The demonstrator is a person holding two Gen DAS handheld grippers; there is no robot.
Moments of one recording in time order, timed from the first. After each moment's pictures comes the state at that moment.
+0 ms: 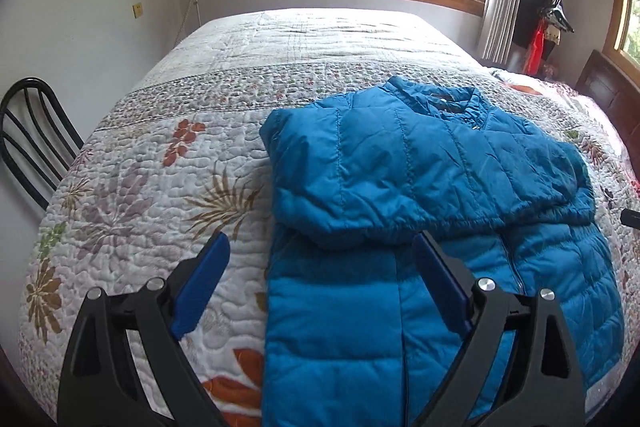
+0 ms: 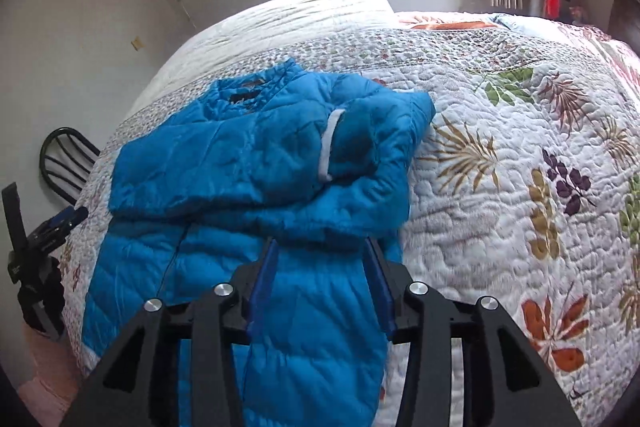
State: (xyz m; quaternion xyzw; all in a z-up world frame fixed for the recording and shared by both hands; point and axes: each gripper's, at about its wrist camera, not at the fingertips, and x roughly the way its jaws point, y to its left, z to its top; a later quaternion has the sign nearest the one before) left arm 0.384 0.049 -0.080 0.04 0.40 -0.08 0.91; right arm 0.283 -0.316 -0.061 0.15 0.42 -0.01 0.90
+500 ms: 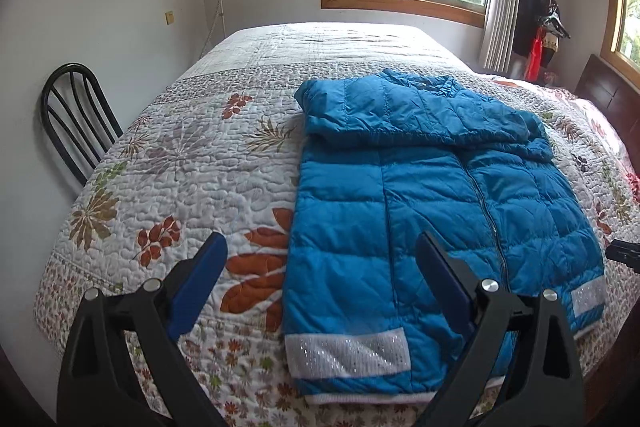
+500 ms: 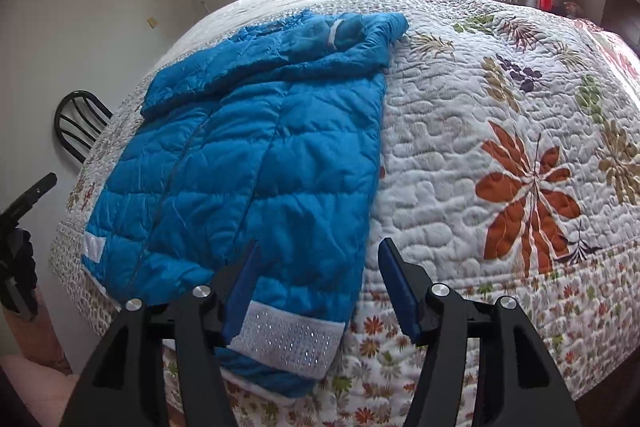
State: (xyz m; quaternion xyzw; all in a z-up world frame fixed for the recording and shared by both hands) left arm 0.216 0.073 -0.059 0.04 0.38 -0.05 0.92; right arm 0.133 -0.280 -0.107 0.14 0.43 -0.01 0.89
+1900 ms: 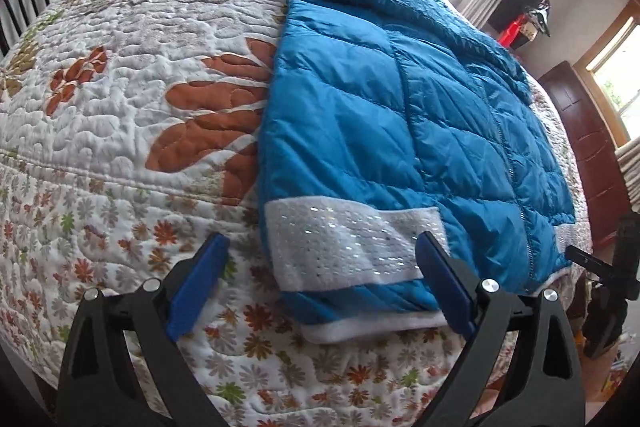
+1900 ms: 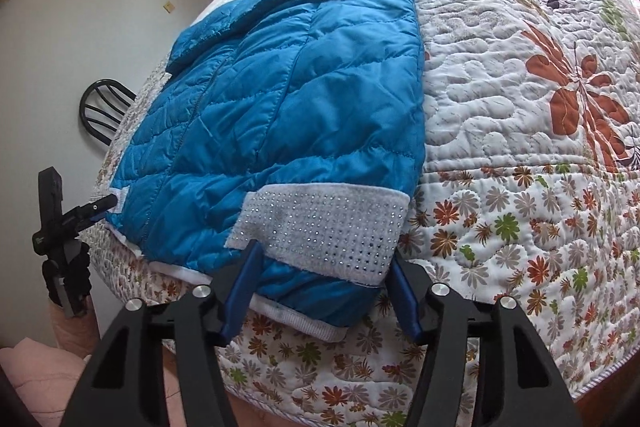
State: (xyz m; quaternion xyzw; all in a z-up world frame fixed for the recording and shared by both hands) left arm 0.215 0.125 -0.170 -0.09 0.52 -0.17 0.83; right arm 0.114 -0.244 -0.158 0.21 0.46 0.05 0.86
